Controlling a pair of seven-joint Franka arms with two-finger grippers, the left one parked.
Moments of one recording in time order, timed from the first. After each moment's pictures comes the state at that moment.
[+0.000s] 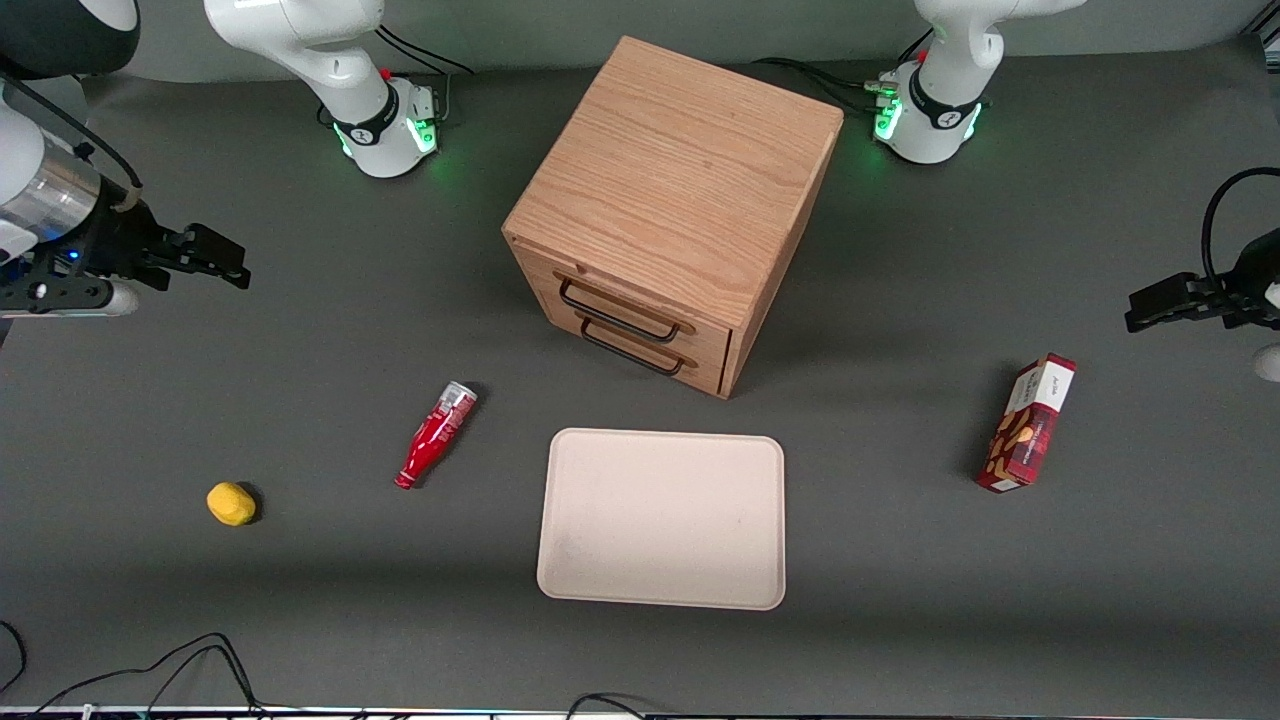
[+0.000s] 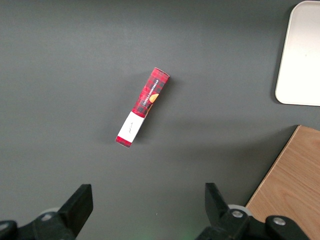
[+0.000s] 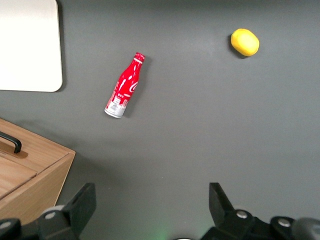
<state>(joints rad) 0.14 -0.05 -0.06 -1.66 0.02 1.56 0.12</state>
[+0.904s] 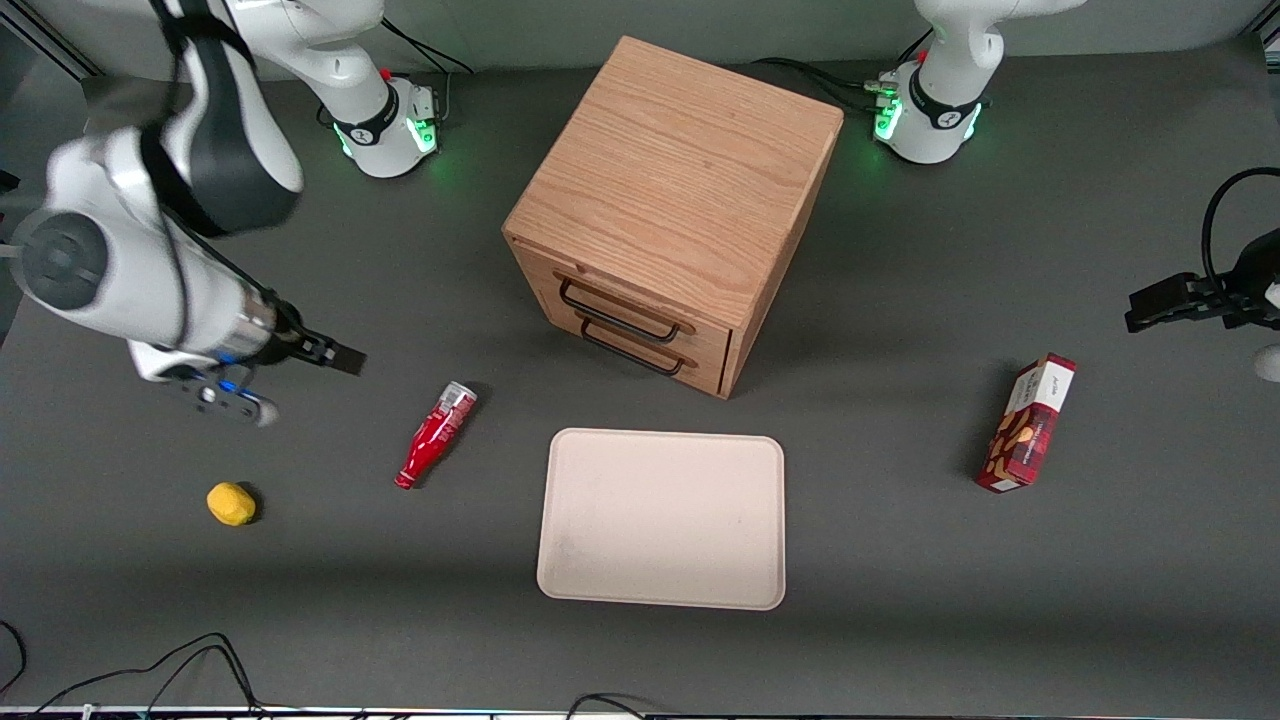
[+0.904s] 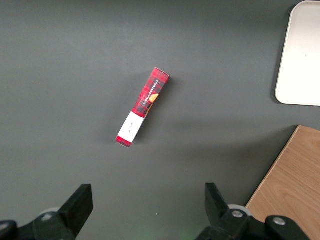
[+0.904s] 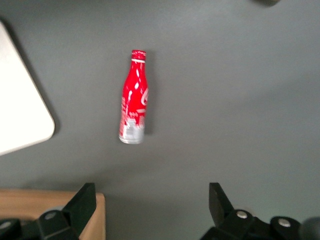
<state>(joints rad) 0.18 0.22 0.04 -1.74 0.03 1.81 0.63</state>
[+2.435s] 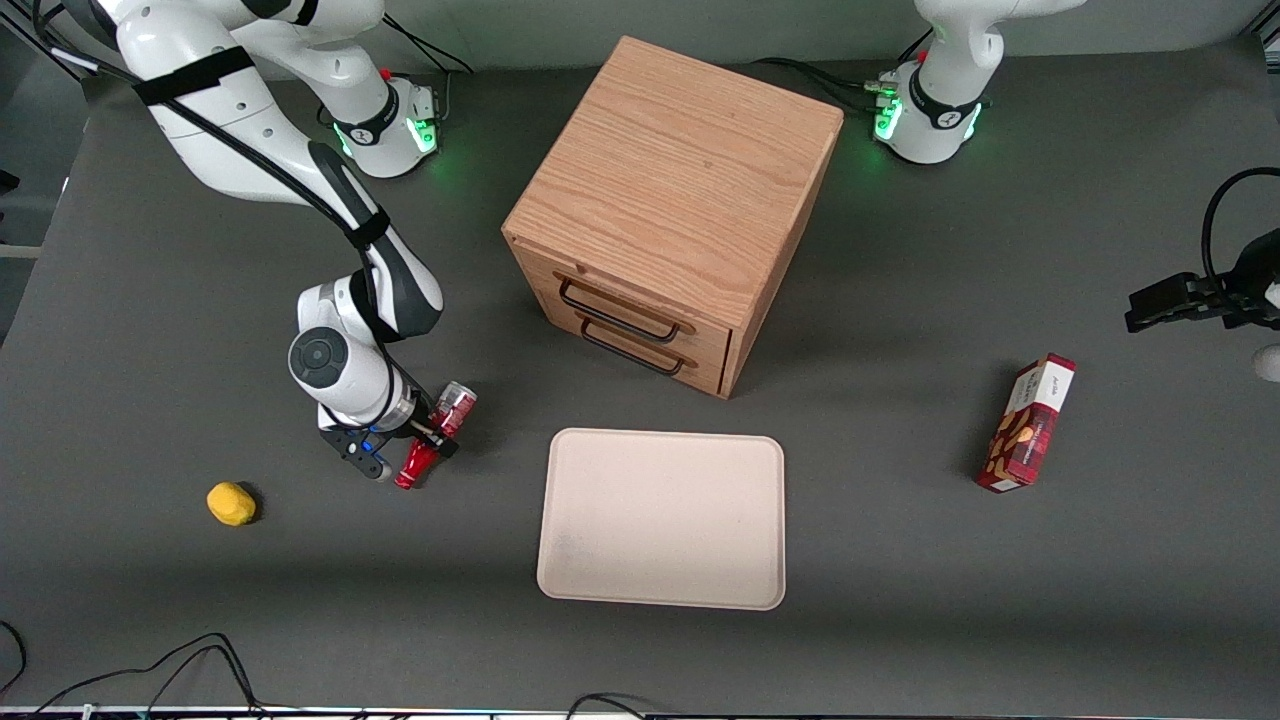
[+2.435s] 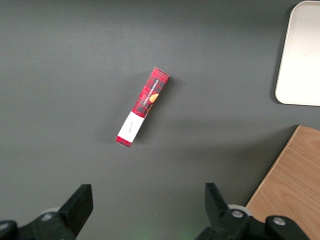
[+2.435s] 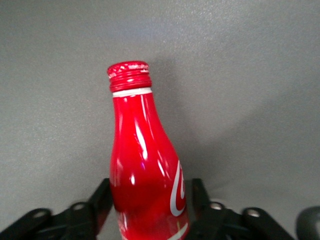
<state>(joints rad) 0.18 0.55 0.07 -2.00 -0.06 2.58 0.95</state>
